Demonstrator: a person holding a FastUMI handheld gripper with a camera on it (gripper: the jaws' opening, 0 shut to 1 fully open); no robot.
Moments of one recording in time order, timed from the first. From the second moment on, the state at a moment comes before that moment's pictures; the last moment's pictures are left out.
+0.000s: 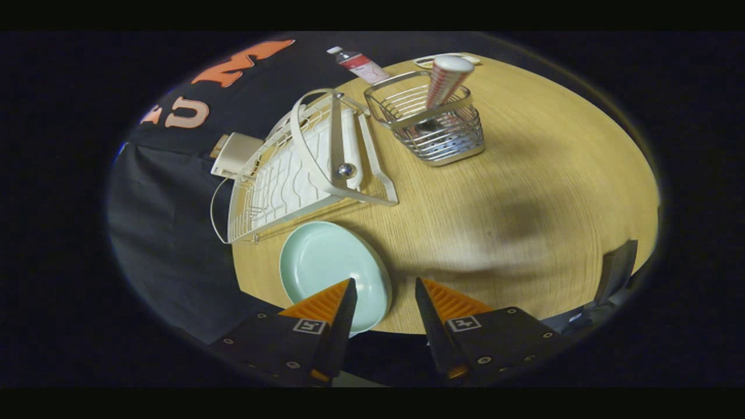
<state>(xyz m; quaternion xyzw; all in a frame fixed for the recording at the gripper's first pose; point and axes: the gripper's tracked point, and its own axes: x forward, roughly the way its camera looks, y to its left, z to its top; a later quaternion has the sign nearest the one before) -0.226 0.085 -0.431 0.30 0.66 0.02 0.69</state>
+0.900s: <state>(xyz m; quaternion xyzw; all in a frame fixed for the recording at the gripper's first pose) -0.118 -0.022 -0.391 0.07 0.41 -0.06 0.91</state>
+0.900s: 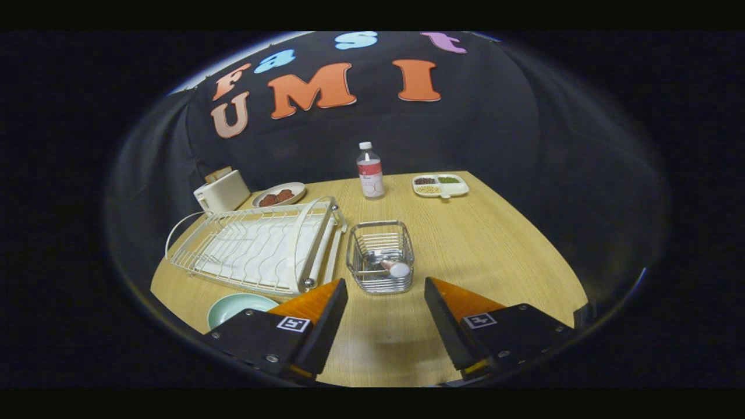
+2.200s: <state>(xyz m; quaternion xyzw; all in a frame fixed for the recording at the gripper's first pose) -0.080 -0.023 -0.320 0.06 0.37 -0.06 0.93</state>
